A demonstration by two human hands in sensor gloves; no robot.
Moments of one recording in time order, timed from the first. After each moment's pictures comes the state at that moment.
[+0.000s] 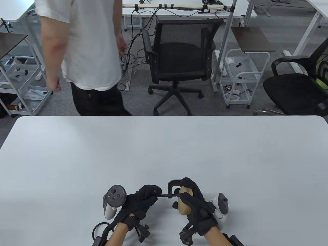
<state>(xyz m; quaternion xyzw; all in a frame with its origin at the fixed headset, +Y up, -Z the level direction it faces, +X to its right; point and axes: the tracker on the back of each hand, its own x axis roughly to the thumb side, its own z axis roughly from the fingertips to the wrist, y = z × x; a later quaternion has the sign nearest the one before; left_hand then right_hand) -0.153 -0.783 -0.331 -0.03 -0.23 0.57 0.79 0.119 -0.796 -0.315 0.11 0.09 0.55 0.82</state>
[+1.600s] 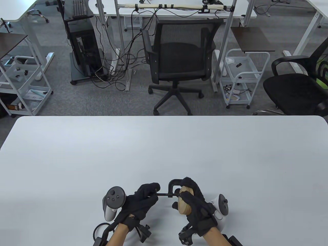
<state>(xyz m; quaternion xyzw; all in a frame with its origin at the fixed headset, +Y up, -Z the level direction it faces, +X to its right) -0.157 -0.783 -0.330 -0.04 -0.21 0.58 0.79 0.120 -0.793 -0.312 0.09 0.08 0.54 0.83</state>
